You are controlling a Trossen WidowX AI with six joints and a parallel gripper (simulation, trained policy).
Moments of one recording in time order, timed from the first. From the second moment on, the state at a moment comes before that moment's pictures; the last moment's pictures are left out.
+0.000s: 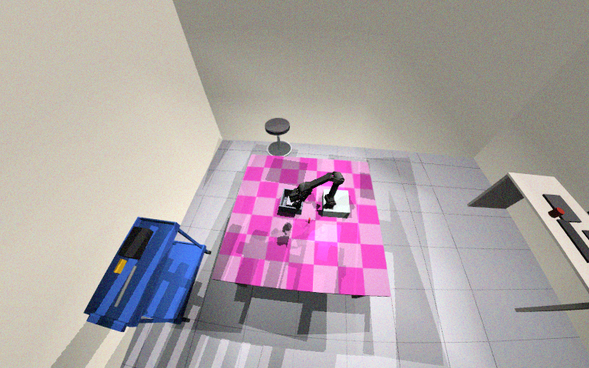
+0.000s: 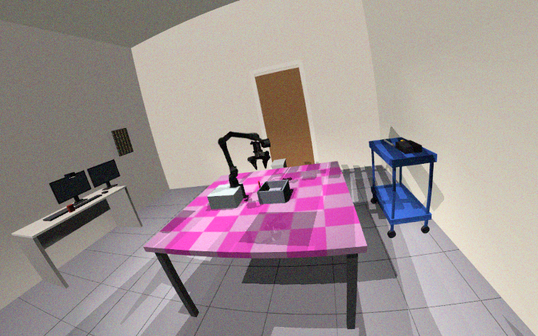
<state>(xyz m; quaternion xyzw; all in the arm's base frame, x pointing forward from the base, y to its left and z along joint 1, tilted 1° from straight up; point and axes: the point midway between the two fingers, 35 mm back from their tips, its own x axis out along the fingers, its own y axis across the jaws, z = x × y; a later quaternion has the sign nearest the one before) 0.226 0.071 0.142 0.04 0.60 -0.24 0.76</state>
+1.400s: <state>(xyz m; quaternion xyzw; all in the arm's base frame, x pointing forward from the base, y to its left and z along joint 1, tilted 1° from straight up) 0.154 0.142 0.007 0.14 0.69 -0.30 0.64</state>
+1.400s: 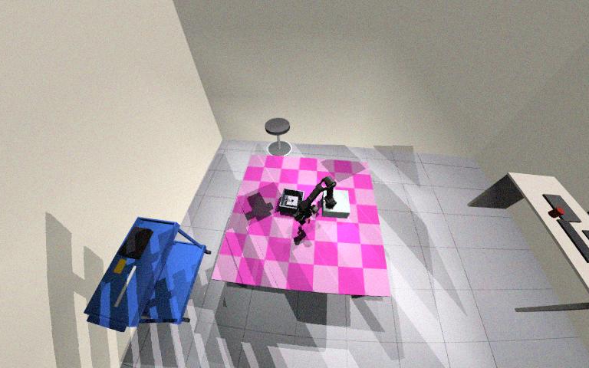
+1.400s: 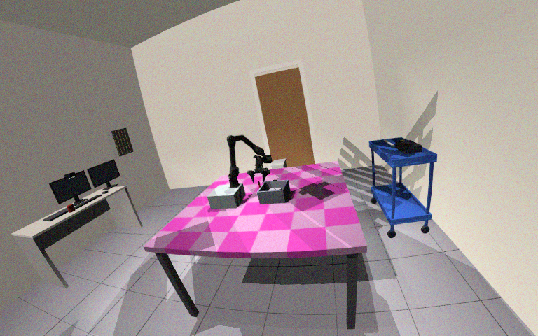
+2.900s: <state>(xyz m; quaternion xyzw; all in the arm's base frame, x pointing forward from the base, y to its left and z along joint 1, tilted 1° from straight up) 0.170 0.145 -0.010 0.13 0.67 -0.32 0.65</state>
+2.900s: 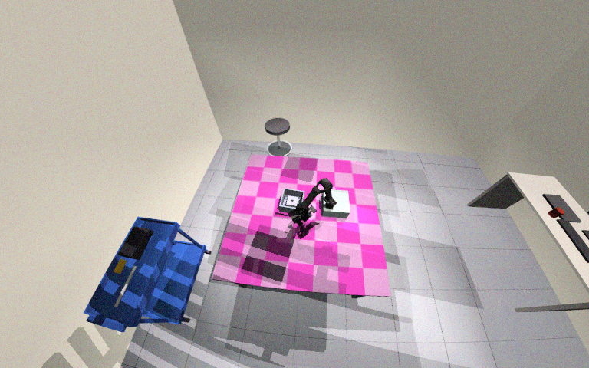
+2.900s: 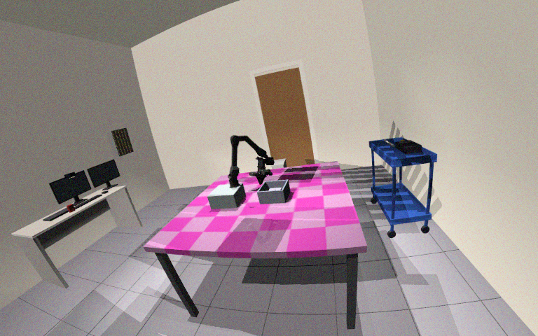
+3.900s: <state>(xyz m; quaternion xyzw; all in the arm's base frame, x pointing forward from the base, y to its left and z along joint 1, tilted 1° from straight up) 0.260 0.098 0.072 0.22 0.59 -0.39 0.67</state>
